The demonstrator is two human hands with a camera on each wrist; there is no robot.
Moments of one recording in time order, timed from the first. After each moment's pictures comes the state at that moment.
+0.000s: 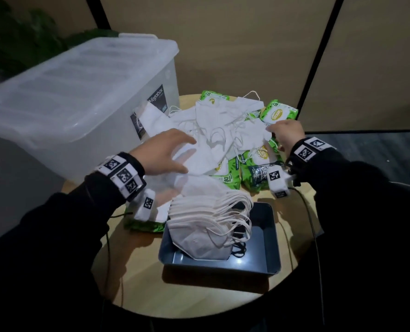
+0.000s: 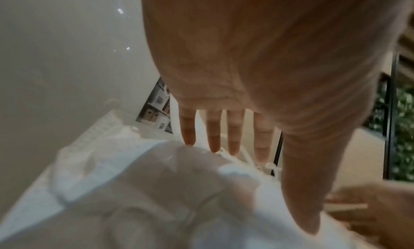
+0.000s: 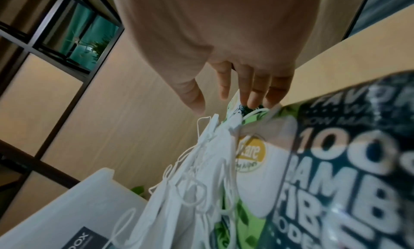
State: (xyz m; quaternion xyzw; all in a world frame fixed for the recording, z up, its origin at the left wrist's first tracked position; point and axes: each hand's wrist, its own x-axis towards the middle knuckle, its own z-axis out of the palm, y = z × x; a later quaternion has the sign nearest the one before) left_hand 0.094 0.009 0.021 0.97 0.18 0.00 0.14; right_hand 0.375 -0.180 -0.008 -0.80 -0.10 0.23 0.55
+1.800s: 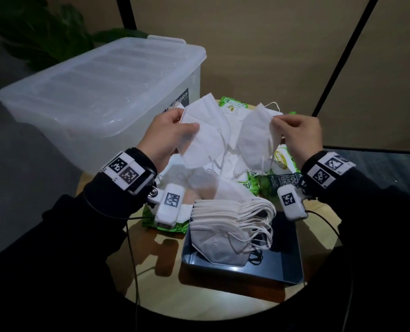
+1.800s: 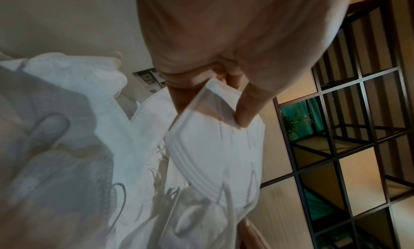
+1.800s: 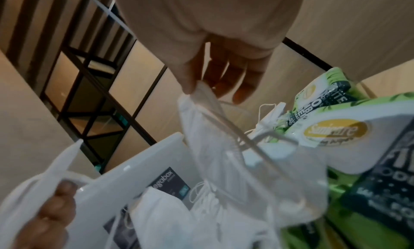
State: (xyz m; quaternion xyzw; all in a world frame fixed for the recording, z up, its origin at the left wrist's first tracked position) left_hand 0.071 -0.015 0.067 0.65 0.32 0.28 0.64; right_hand 0.304 -0.173 0.036 -0.74 -0.26 0.11 0.62
